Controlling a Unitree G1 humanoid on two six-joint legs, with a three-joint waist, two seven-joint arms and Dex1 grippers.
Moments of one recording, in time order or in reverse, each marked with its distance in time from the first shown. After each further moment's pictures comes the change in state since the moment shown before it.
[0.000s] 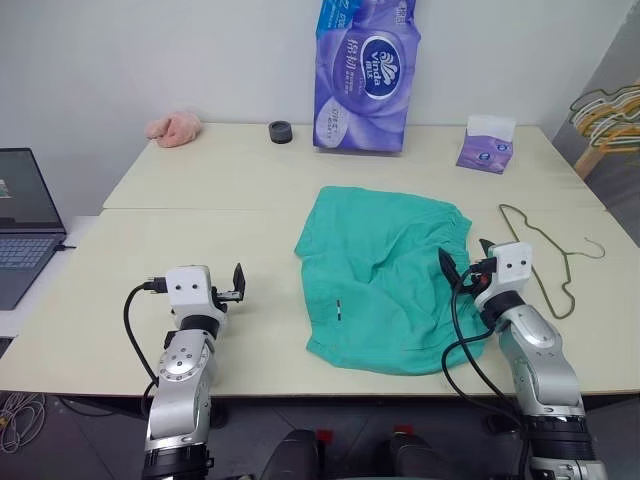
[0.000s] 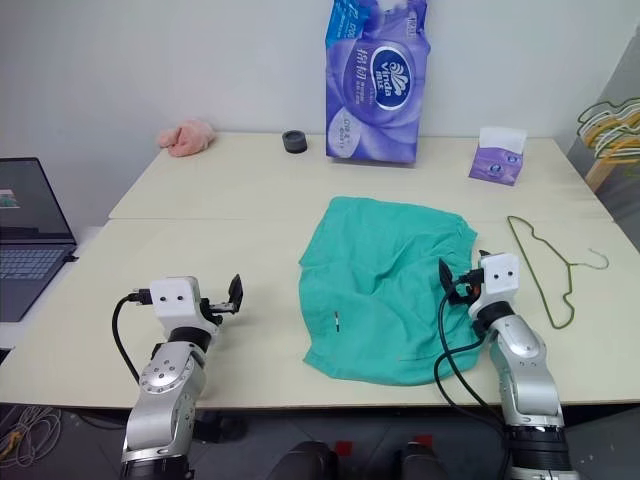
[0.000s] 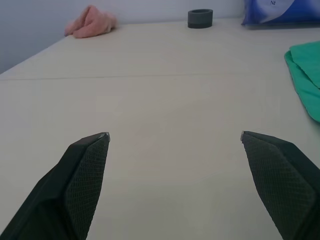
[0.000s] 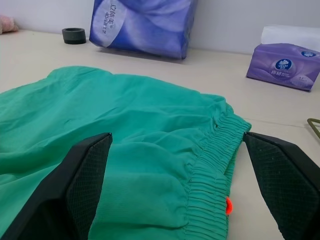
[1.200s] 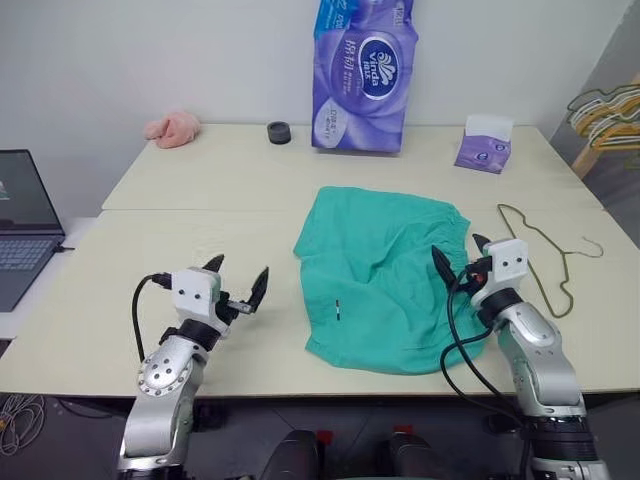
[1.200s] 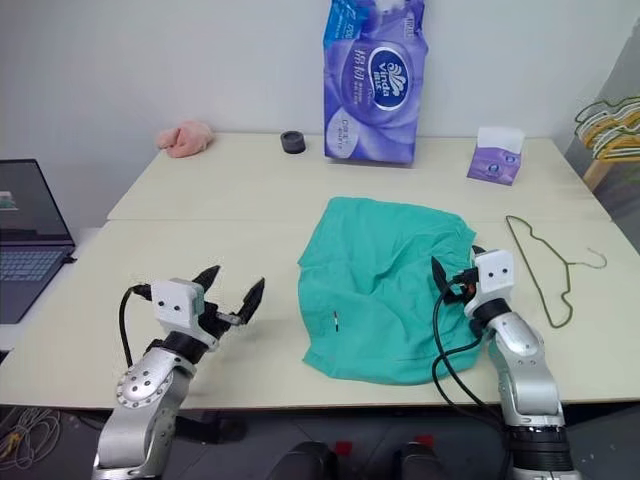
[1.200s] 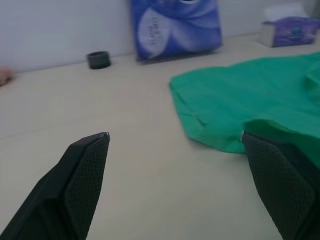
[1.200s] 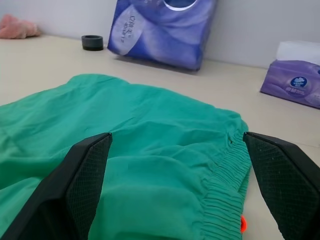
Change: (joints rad) left arm 0.102 0.212 -0.081 -0.137 -0.164 -0.081 -0.434; right arm 0.004 -0.043 0.033 -0.068 0.013 0.030 0.070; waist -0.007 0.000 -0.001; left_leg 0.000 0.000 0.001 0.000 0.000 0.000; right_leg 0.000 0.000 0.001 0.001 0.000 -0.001
